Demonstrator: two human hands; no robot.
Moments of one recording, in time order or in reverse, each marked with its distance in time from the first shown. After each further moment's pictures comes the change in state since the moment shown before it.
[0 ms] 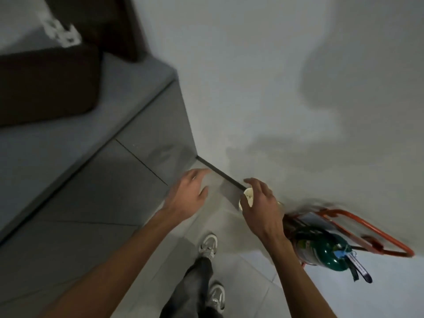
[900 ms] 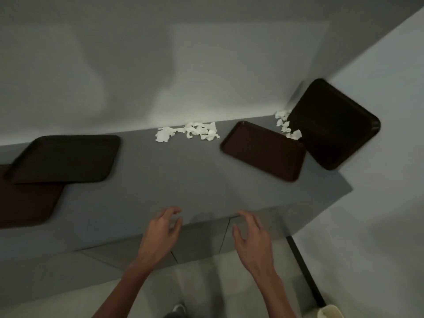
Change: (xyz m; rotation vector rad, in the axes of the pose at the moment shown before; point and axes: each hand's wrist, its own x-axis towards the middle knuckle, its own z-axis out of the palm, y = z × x) left_hand -0.453 -0.253 -0.297 -0.237 0.731 -0.640; right_hand -0.195 -0.475 0.073 0.165 -0.256 -0.676
